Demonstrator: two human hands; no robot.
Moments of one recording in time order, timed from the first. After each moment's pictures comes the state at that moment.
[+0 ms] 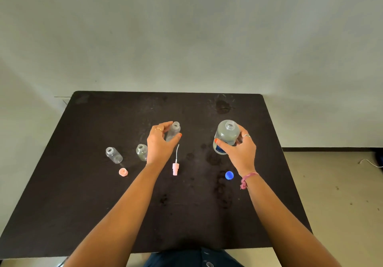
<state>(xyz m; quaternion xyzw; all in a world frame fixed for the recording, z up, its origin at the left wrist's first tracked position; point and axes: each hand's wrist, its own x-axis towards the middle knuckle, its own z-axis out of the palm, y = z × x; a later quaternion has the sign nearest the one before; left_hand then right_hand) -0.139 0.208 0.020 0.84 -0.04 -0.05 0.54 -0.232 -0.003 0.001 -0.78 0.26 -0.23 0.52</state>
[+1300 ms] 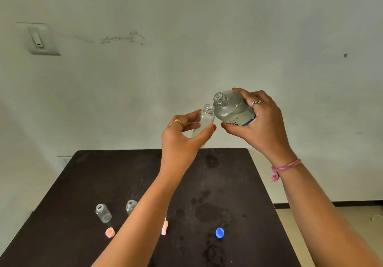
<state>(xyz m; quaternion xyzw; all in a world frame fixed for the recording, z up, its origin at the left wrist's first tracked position) -0.188 0.131 0.233 0.72 -0.17 0.06 0.67 -0.228 -0.051 0.260 -0.89 0.01 -0.41 0.19</state>
